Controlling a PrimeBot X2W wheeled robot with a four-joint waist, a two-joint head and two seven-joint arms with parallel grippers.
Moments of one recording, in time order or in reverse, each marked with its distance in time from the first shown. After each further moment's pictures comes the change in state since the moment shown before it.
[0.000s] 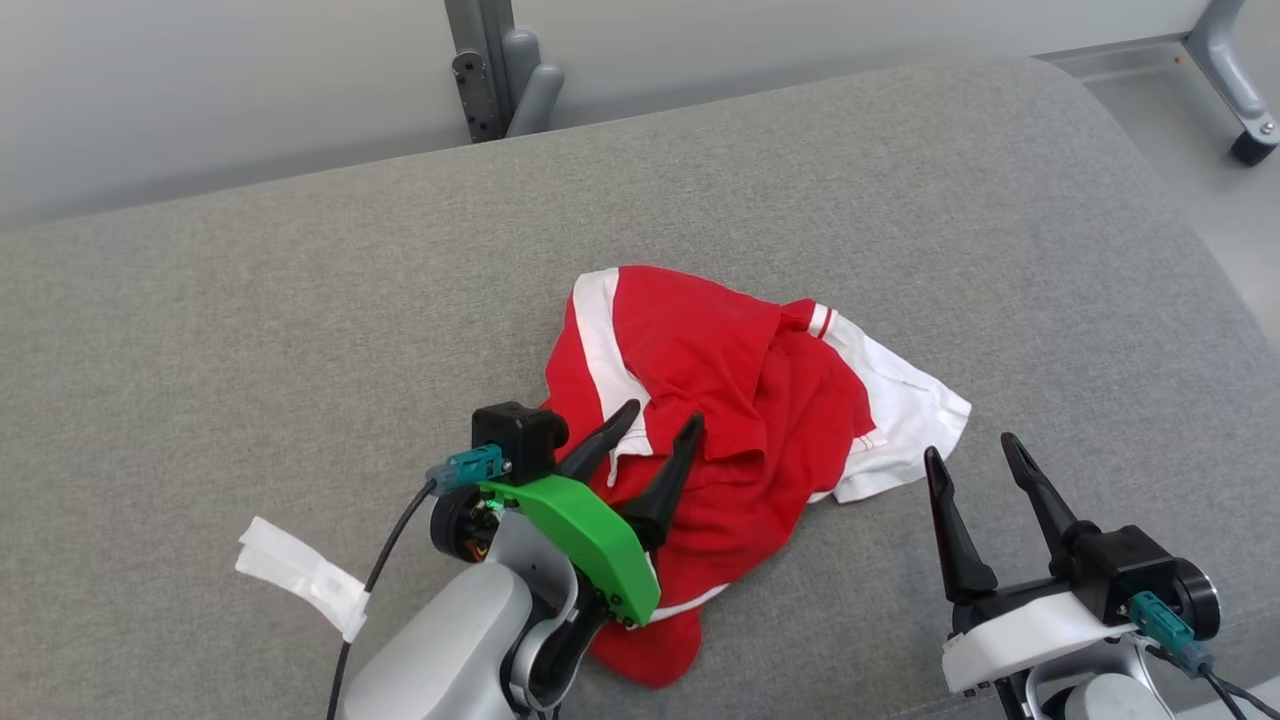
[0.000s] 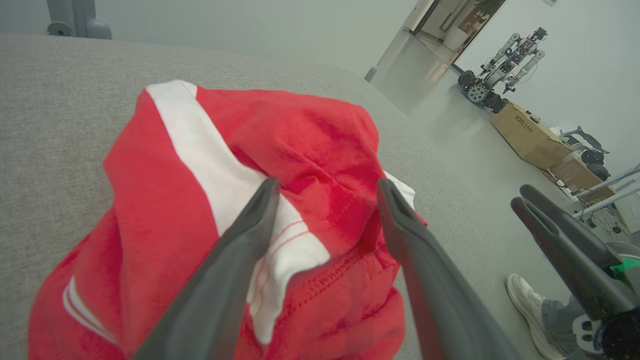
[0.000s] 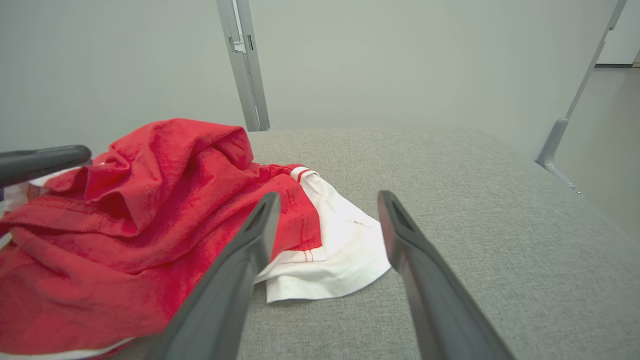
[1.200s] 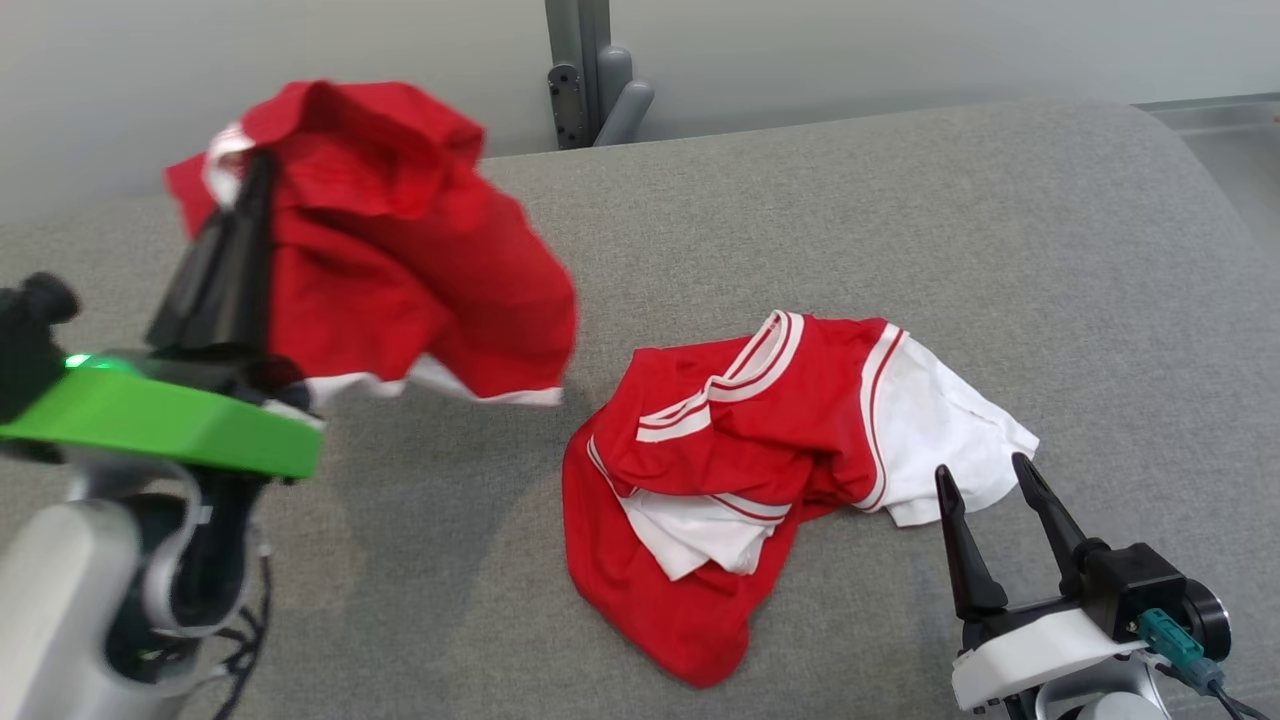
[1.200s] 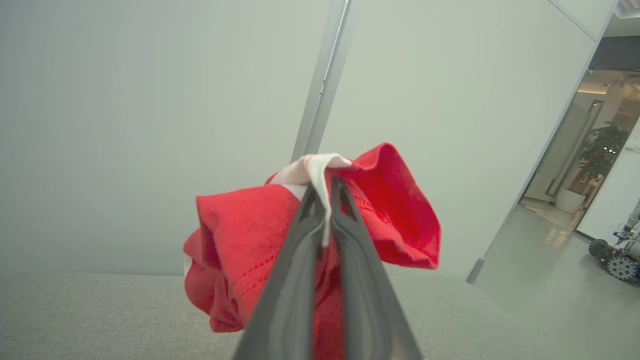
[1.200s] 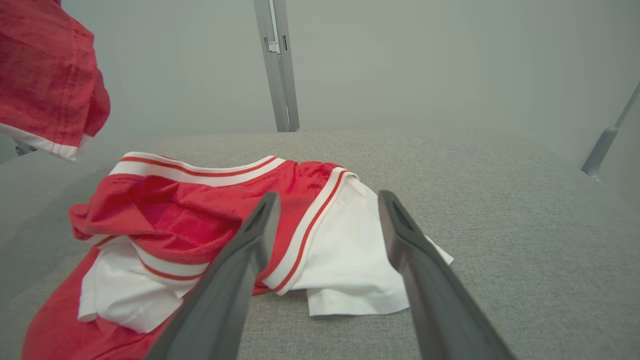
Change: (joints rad) left arm 0.062 0.367 0.382 -0.689 -0.046 0.259 0.018; right arm 0.032 0.000 -0.014 -0.003 0.004 0.000 0.000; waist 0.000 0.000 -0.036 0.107
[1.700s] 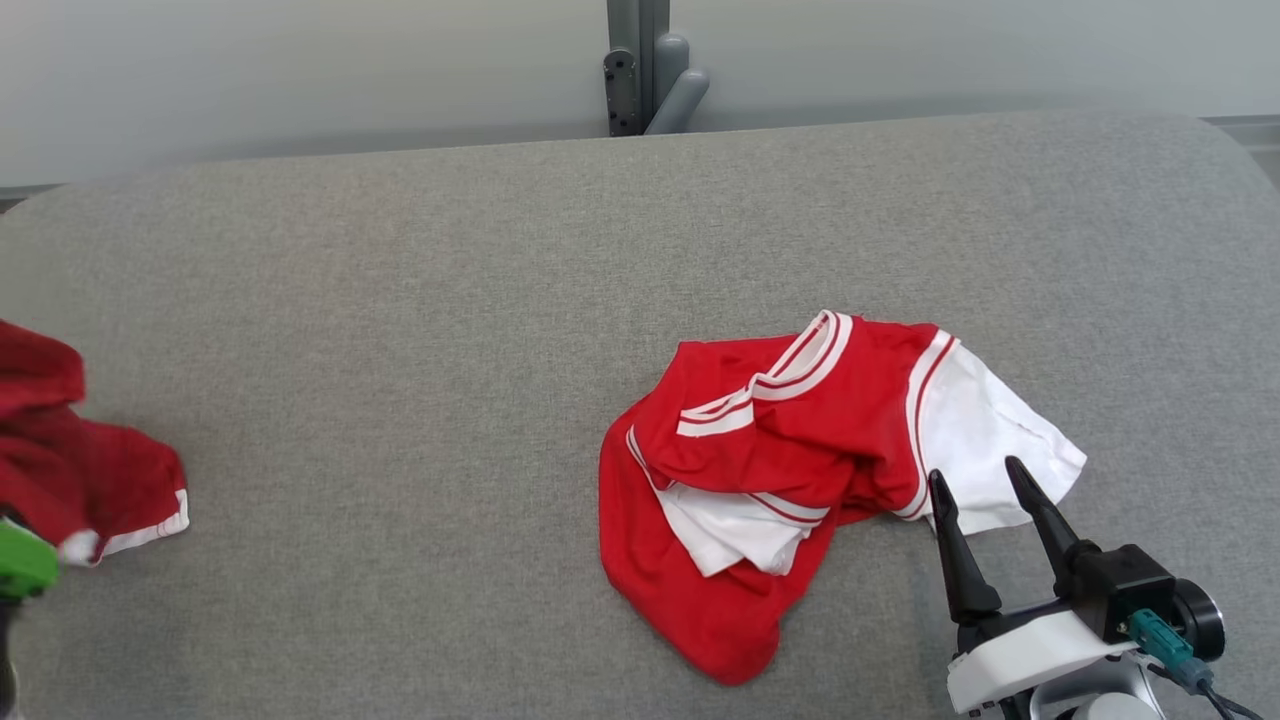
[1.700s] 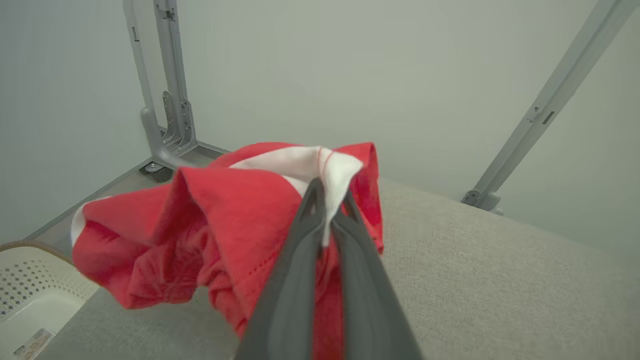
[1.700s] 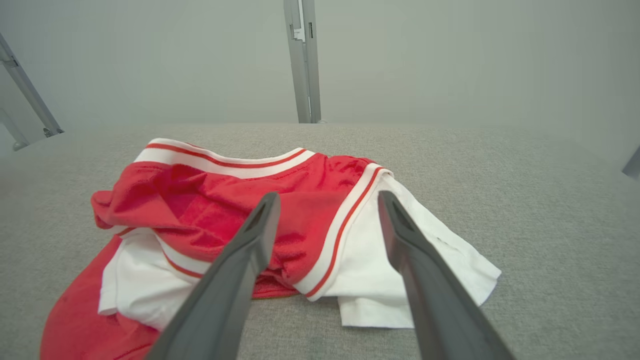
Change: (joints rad) left arm 0.202 0.199 0.237 0.518 -0.084 -0.061 -0.054; right arm -0.001 0.000 0.006 0.011 -0.015 0.000 0.000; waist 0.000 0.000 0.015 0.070
